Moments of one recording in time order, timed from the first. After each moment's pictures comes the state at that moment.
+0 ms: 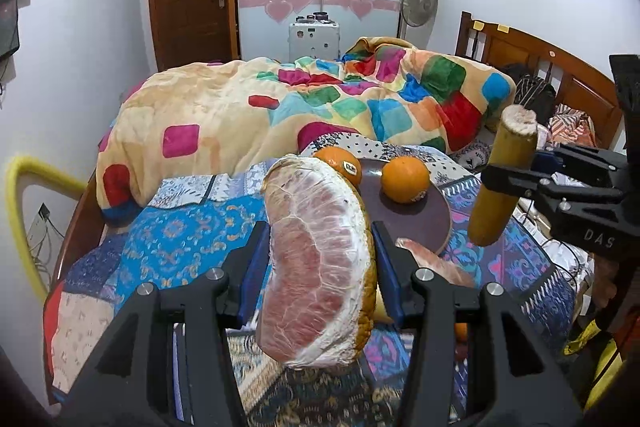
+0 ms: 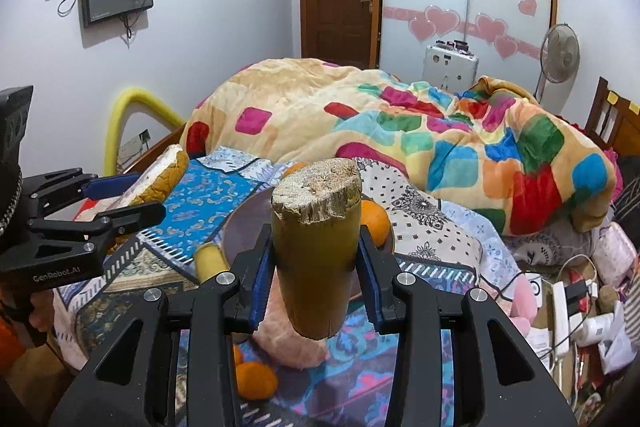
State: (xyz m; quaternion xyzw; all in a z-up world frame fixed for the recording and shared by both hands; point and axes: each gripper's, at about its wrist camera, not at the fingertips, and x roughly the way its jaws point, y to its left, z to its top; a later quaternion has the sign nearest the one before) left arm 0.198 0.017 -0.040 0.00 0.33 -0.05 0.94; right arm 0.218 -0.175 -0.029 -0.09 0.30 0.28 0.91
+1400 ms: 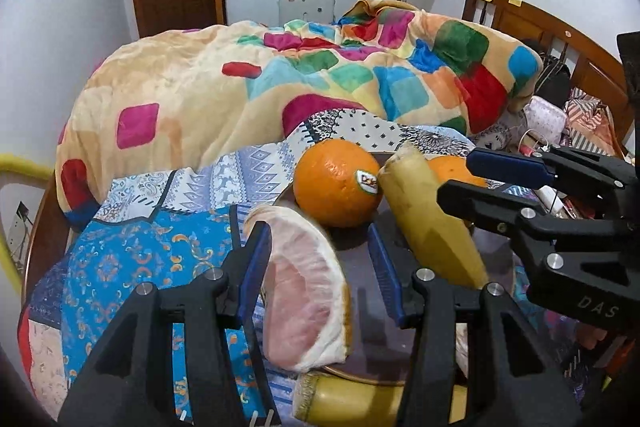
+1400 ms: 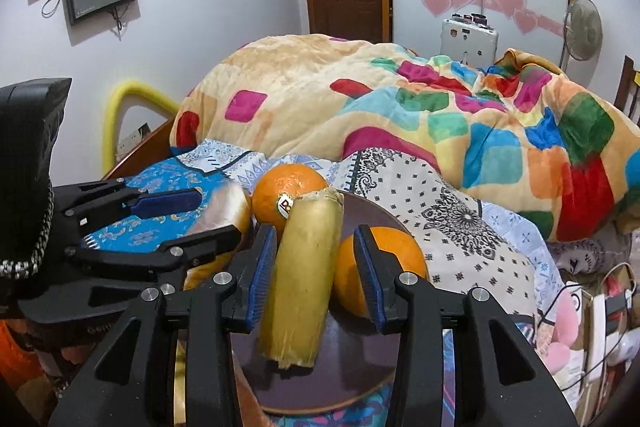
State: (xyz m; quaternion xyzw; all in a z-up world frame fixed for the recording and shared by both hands) left arm 0.312 0.004 -0.095 0.01 0.38 -0.06 0.92; right arm 0.294 -0.145 -0.067 -0.07 0.34 0.30 0.89
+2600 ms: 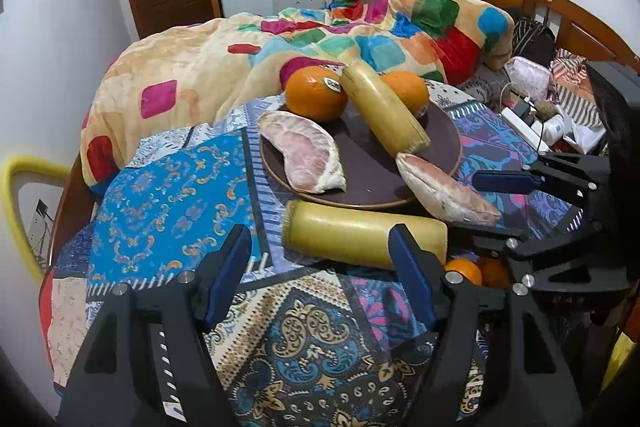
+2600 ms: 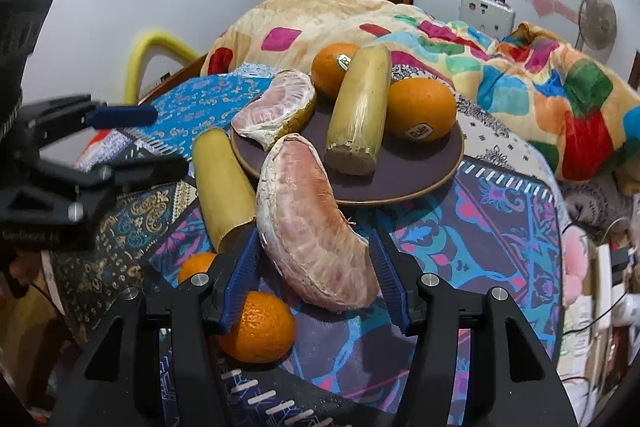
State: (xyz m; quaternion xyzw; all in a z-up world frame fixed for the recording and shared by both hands) left arm 0.202 -0.007 -0.099 0.05 0.40 -0.06 0.91; right arm 0.216 -0.169 -0.116 -0.10 0.39 0.33 0.85
